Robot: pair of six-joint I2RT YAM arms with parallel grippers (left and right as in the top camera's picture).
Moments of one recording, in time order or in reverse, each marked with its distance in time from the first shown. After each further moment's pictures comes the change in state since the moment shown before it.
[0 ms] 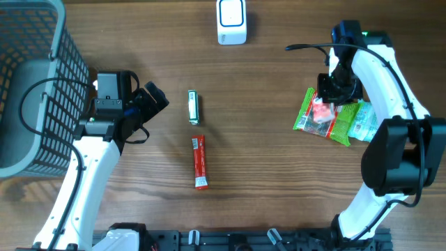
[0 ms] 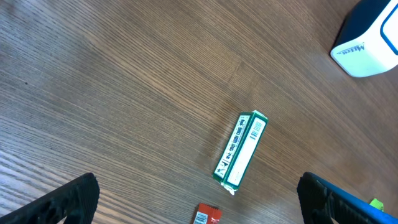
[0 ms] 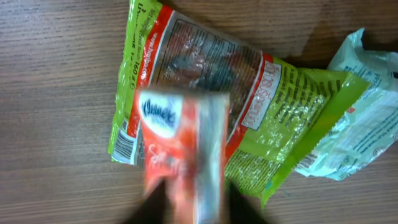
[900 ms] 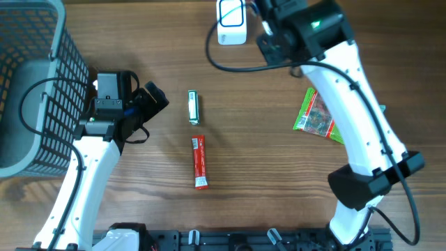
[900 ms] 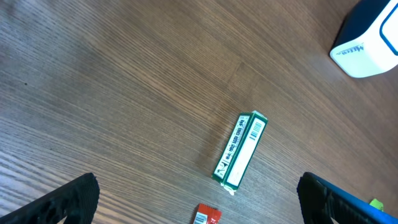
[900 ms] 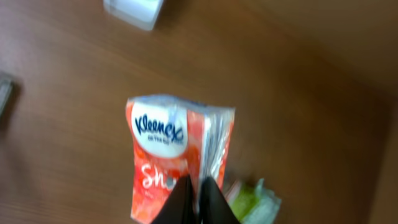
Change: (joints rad) left arm 0.000 0.000 0.000 0.000 0.000 0.000; right arm 0.455 -0.001 0.706 -0.253 0.274 -0.123
